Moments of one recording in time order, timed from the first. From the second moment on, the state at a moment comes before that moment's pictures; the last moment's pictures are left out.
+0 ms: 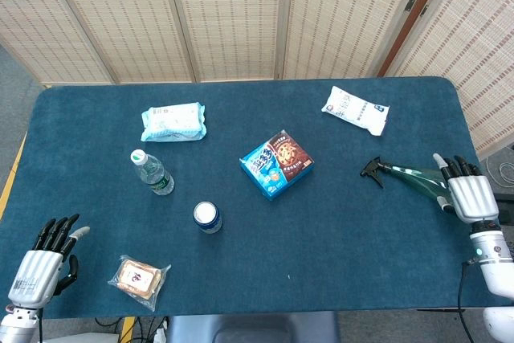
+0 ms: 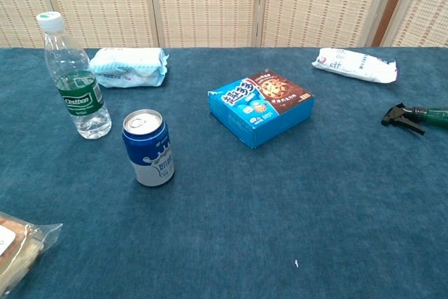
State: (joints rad) left arm -0.06 -1.26 0.06 -1.41 1.66 1.55 -0.01; right arm 0.33 -1.45 0.09 -0.76 -1.46 1.18 0.07
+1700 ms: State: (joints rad) left arm -0.09 -1.36 0.05 -1.11 1.60 1.47 -0.27; right arm 0.45 -1.51 0.05 -0.70 -1.45 0.98 -0.01
